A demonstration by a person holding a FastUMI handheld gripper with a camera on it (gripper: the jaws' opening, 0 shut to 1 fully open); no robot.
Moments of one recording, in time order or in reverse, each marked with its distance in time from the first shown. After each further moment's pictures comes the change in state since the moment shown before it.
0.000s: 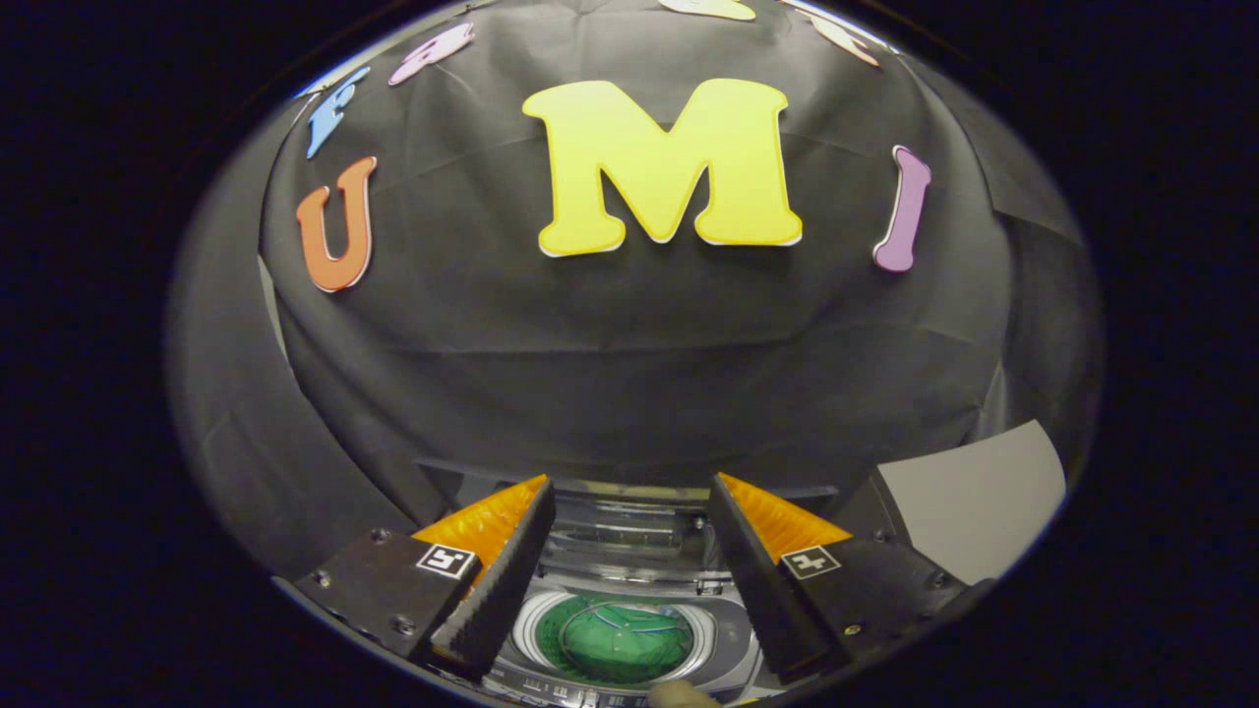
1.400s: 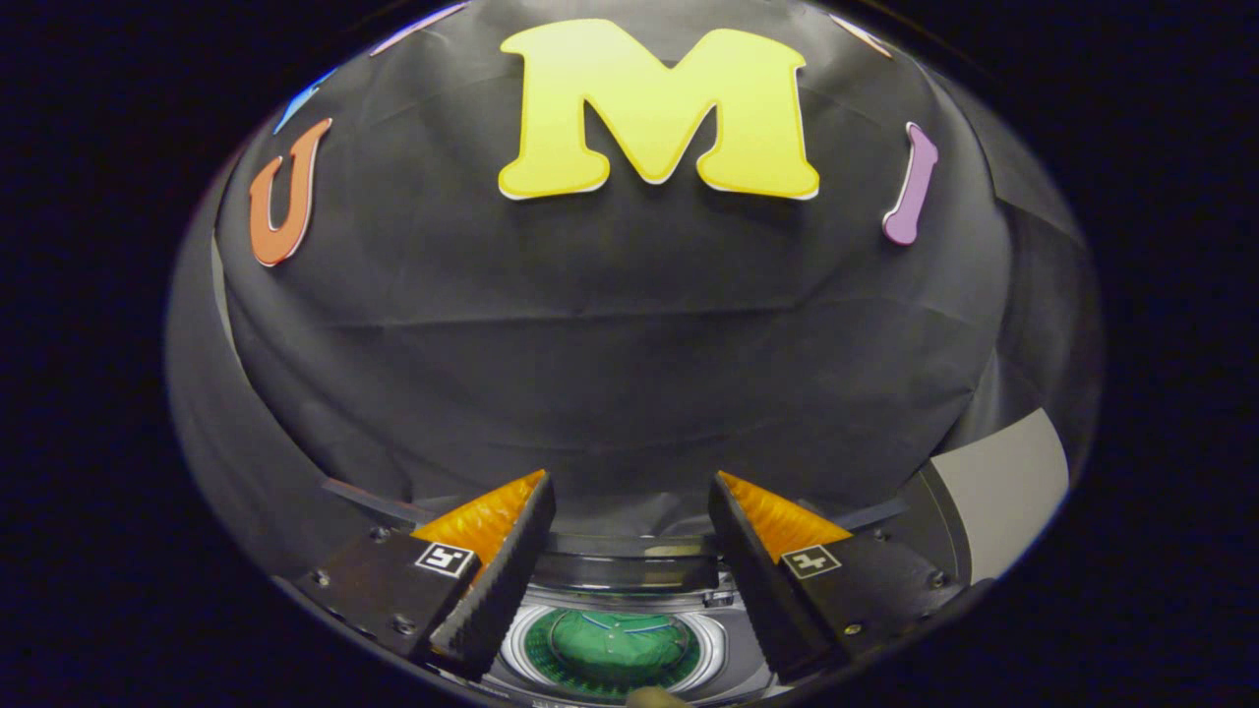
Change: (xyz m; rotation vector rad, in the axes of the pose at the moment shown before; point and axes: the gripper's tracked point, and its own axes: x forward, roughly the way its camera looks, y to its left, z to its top) arm 0.075 0.007 -0.026 0.013 0.075 -0.097
